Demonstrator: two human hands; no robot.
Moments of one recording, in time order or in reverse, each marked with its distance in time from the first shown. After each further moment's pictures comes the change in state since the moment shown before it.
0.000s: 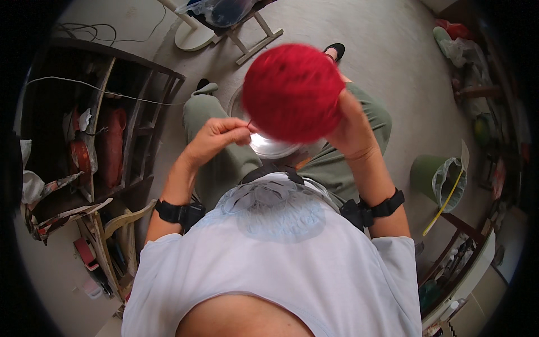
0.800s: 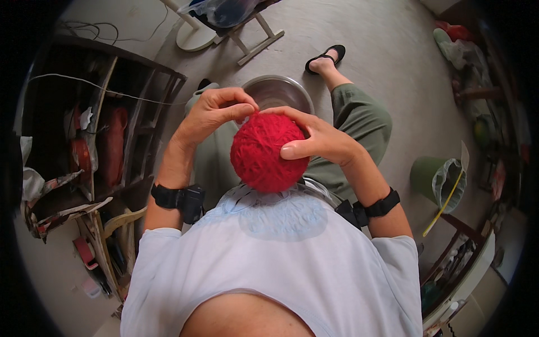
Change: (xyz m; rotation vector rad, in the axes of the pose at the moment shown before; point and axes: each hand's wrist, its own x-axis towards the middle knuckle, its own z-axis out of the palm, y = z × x) left_hand 0.018 0.058 -0.003 0.081 -0.045 0.111; right_hand 0.005 0.013 0.026 -0.674 -0.063 0.574
